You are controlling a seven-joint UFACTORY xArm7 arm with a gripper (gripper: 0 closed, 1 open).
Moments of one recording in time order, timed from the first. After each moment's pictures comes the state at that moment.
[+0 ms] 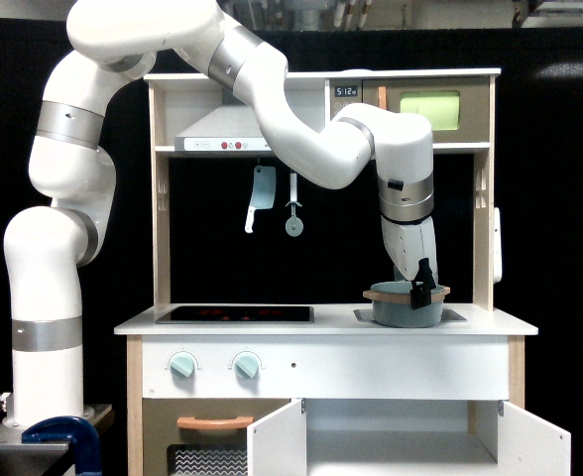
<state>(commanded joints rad) -0.02 0.25 -0.05 1.20 0.81 1.02 -0.78</state>
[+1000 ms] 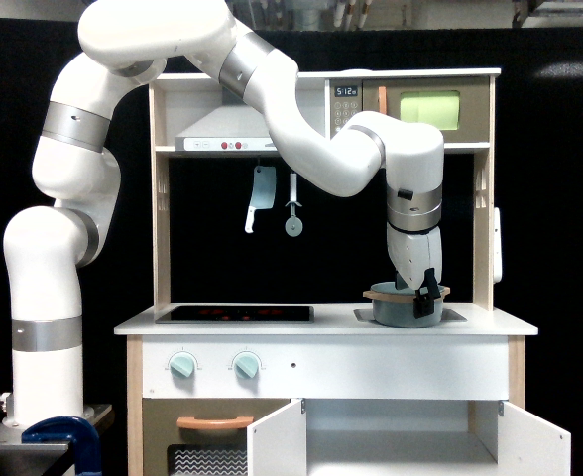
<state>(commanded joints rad) -0.05 0.29 -0.02 1.22 0.81 1.01 -0.81</state>
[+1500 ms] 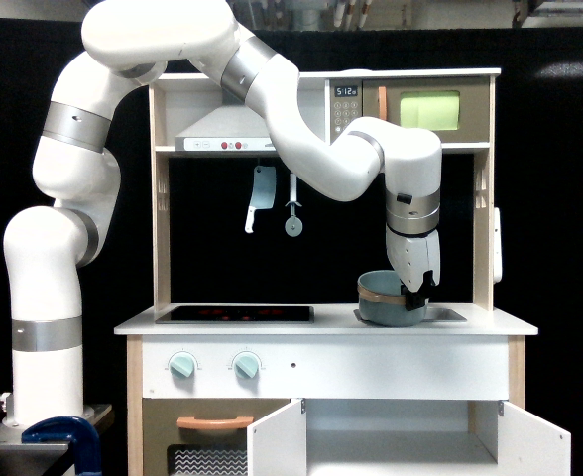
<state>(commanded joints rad) -0.04 0.30 0.00 1.22 0.82 0.98 -0.80</state>
